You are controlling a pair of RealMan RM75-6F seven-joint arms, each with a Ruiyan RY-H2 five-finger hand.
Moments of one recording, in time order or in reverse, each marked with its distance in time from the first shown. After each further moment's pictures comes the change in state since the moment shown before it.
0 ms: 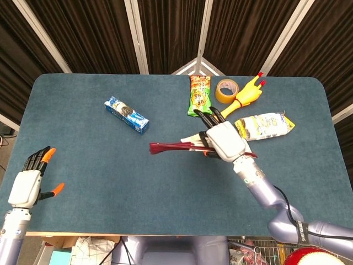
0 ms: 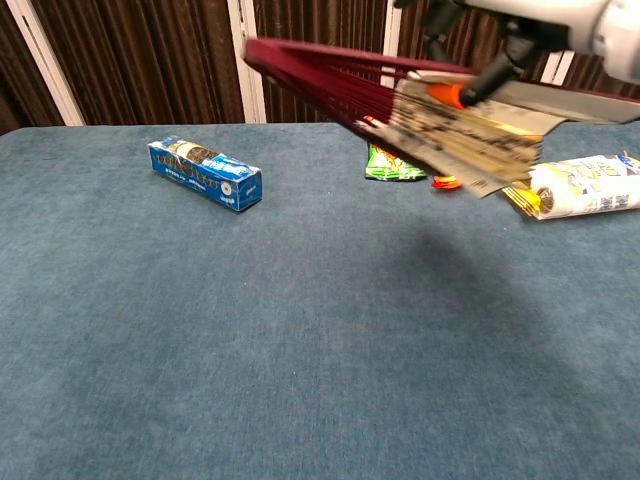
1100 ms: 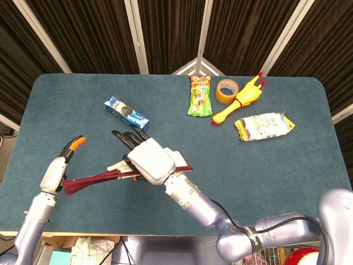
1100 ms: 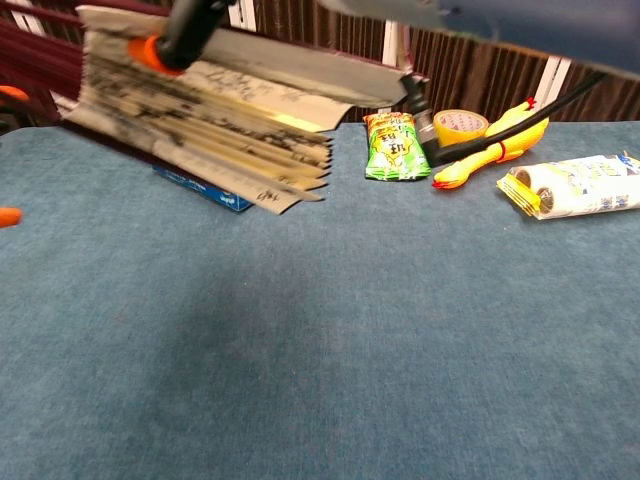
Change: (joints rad) left arm -0.144 -0.060 -0.043 -0.020 0.044 -0.122 -0.402; right arm 0.405 -0.221 0.048 -0.274 0.451 0.147 -0.443
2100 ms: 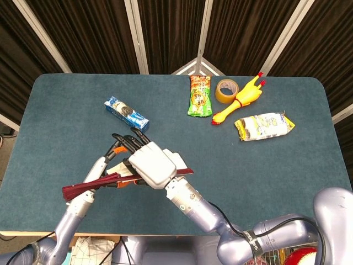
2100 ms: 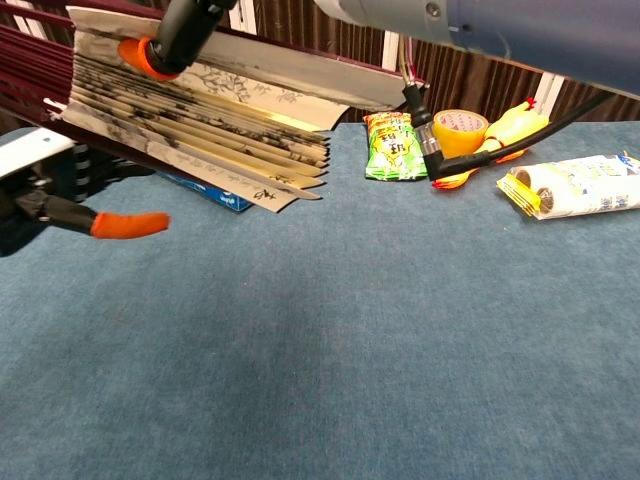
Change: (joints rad) left arm -0.145 -0.255 -0.005 0.116 0.049 -0.051 -0.200; right arm 0.010 0.007 -0.053 -0.031 -0.033 0.073 0.048
